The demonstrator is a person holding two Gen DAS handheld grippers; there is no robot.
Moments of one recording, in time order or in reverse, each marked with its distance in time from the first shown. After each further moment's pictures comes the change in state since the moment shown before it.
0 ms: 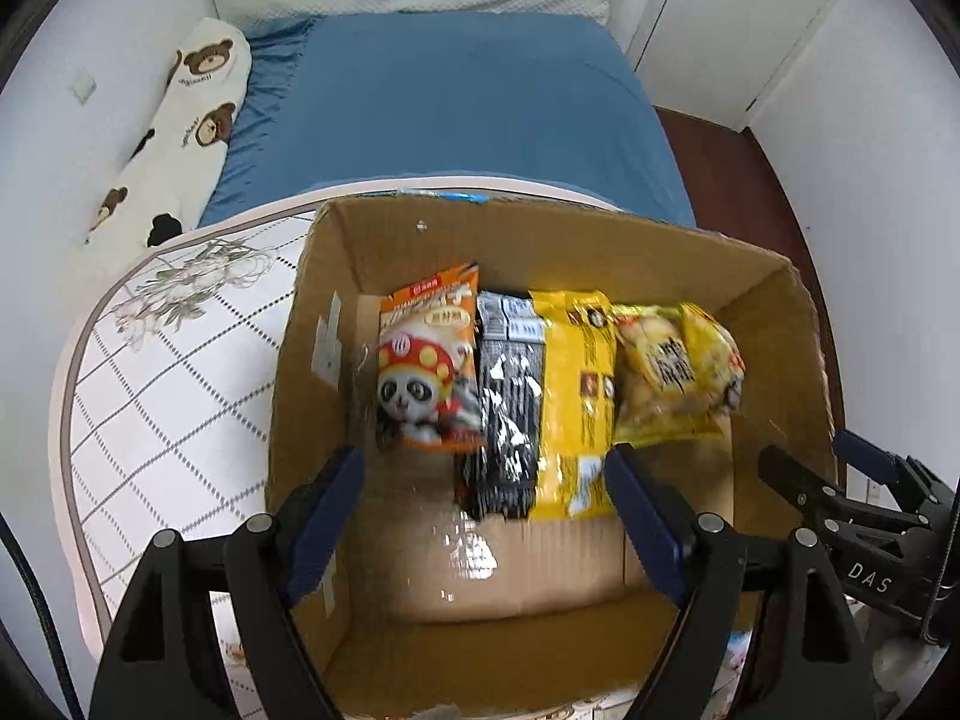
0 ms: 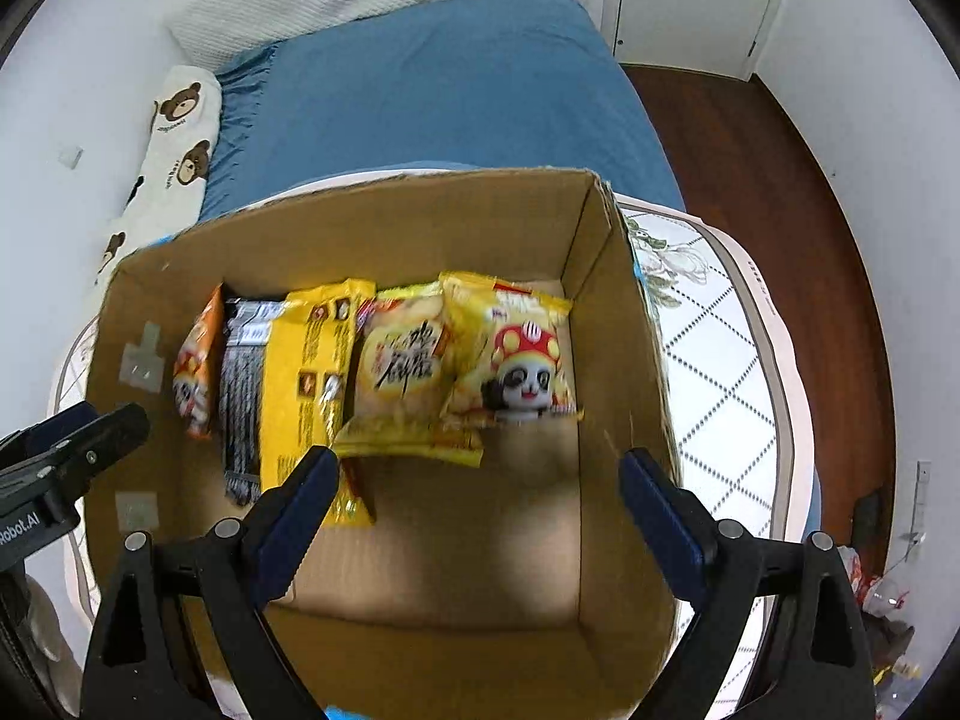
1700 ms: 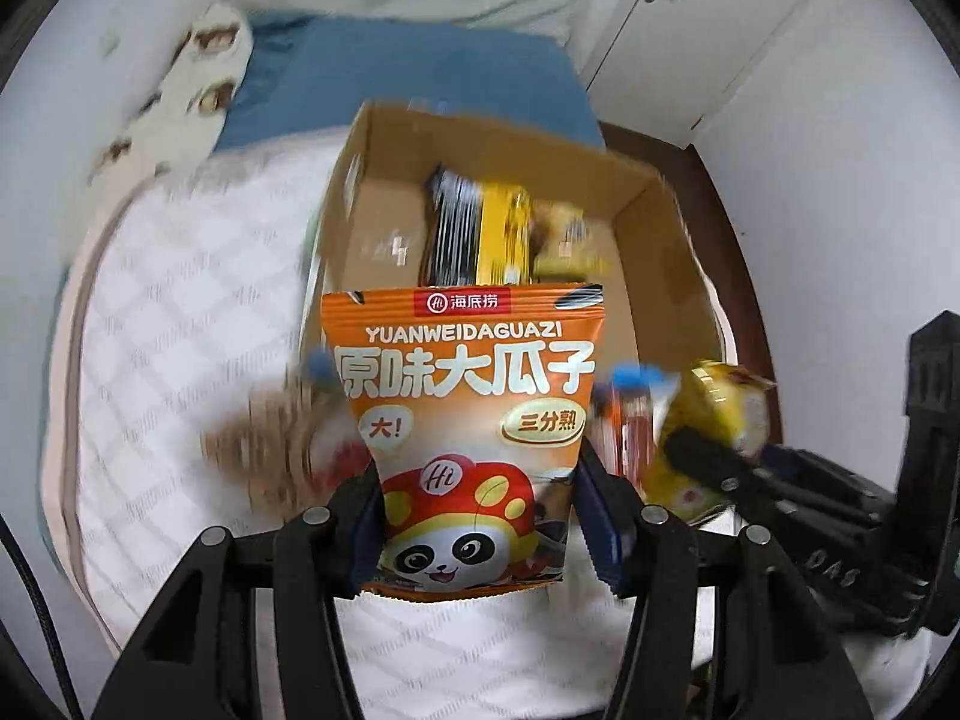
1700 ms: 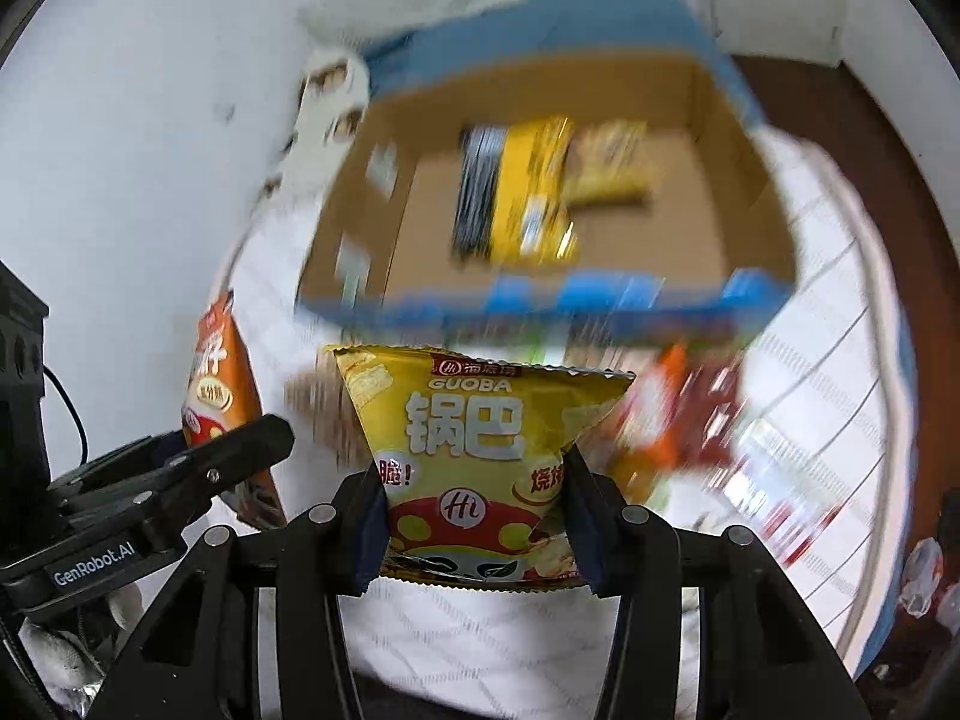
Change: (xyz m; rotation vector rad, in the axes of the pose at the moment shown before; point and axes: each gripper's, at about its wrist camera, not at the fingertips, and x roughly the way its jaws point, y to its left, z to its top) left arm -0.104 -0.014 -0.142 -0.029 -0.053 -0.135; right arm -0.121 0.030 -0.168 -0.043 -0.028 0.314
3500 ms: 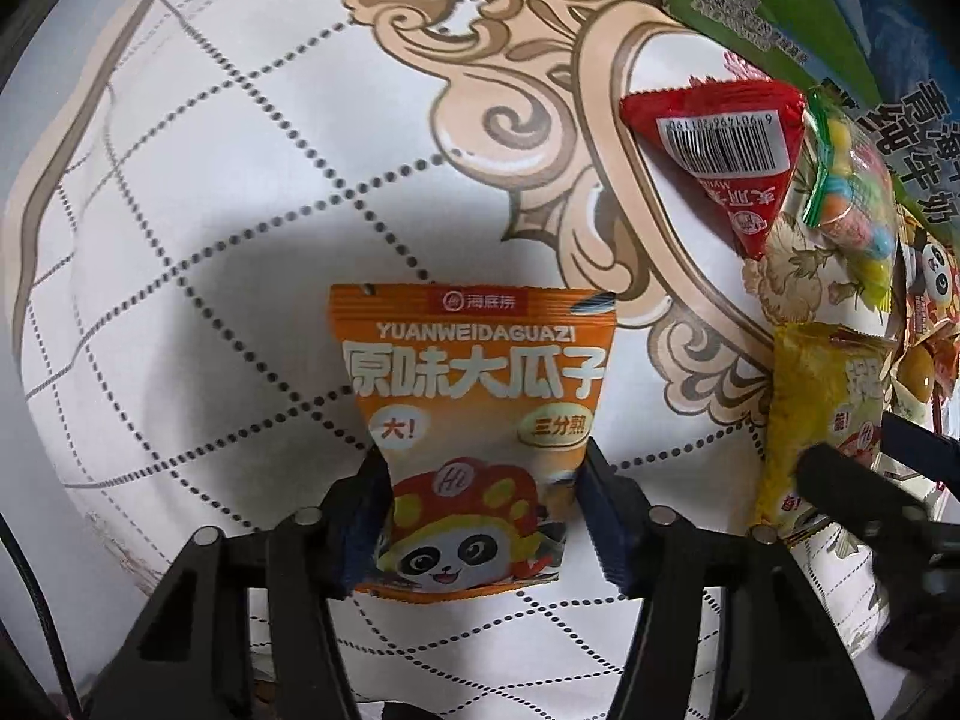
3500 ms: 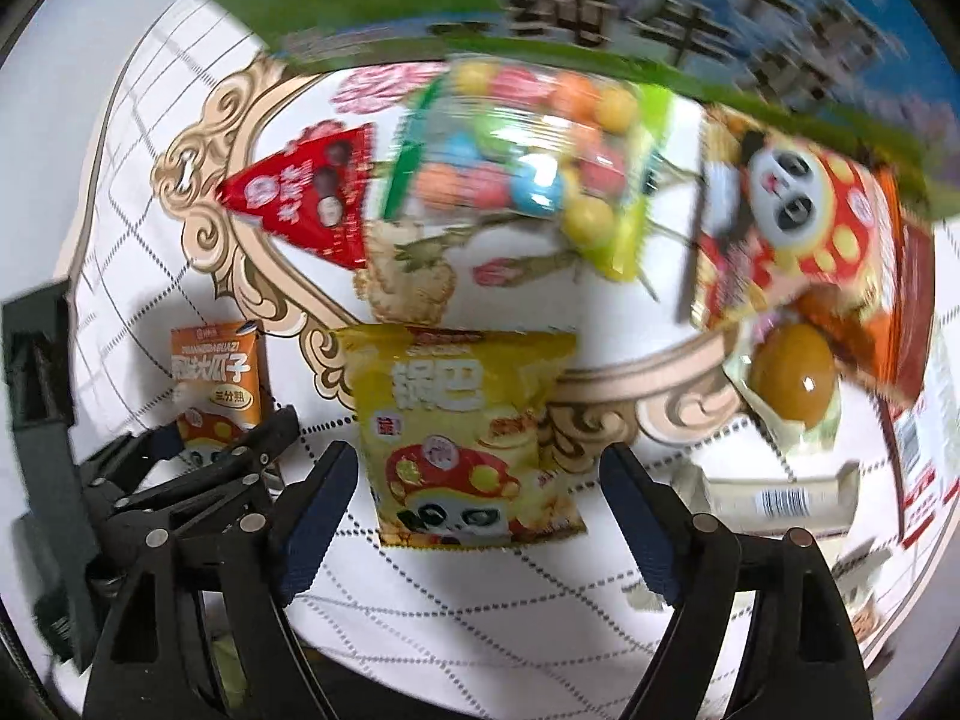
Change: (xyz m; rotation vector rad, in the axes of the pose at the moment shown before) left arm 0.153 0.154 -0.176 -0.267 0.295 0.295; right arm 0.213 0.044 -0.065 -0.187 0.415 -0.148
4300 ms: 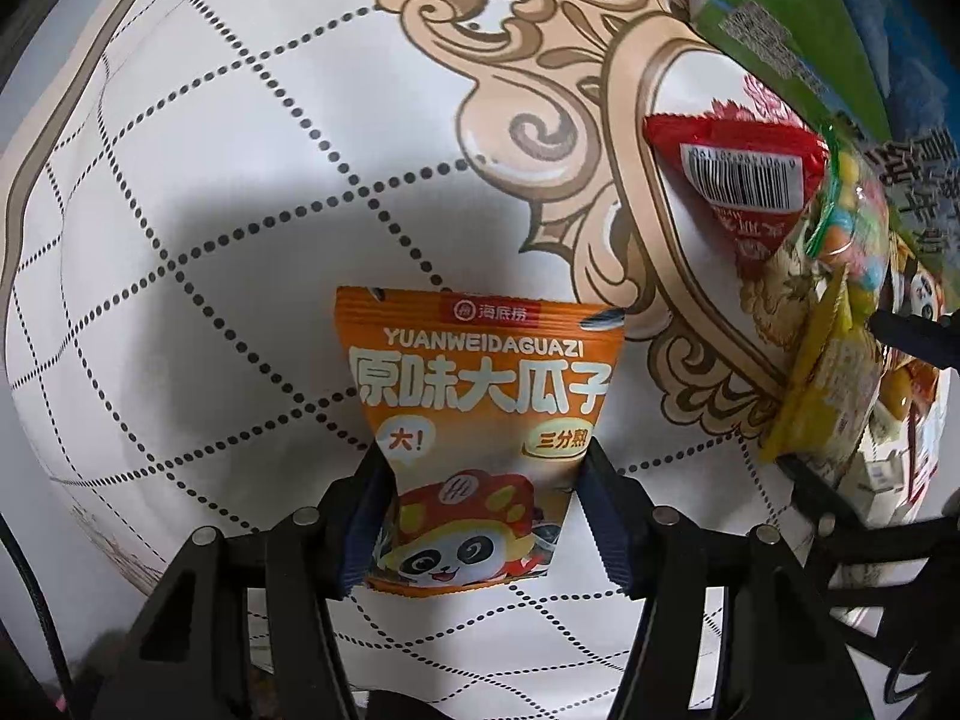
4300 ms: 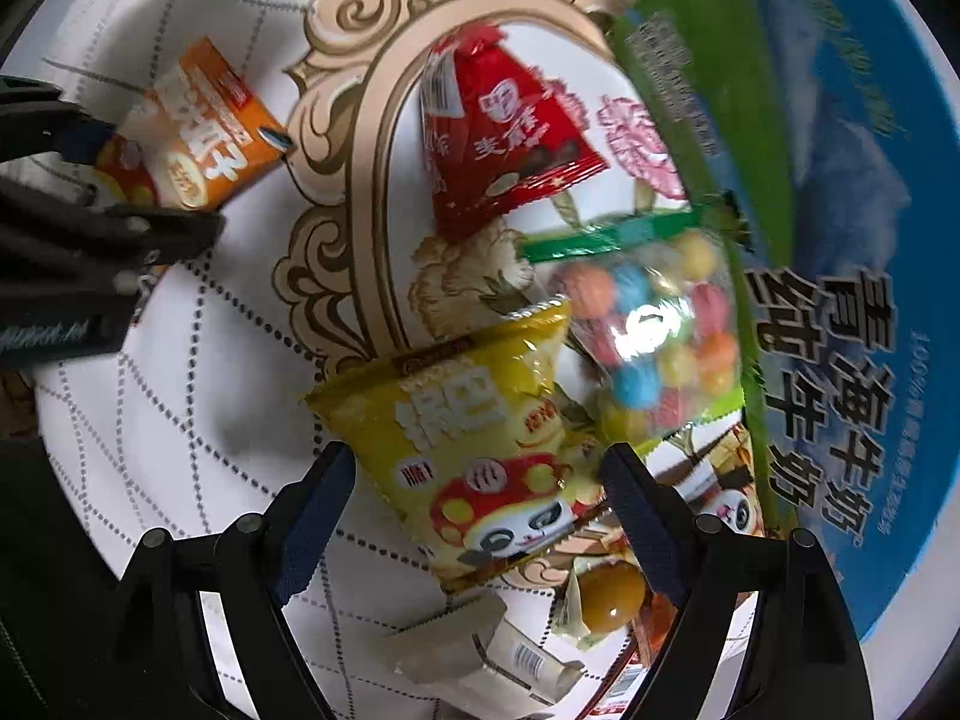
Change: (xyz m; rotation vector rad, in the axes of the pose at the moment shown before) left arm 0.009 0.040 0.008 -0.032 0.055 -0.063; right arm 0.031 0.064 -0.014 -0.810 0.076 -0.433
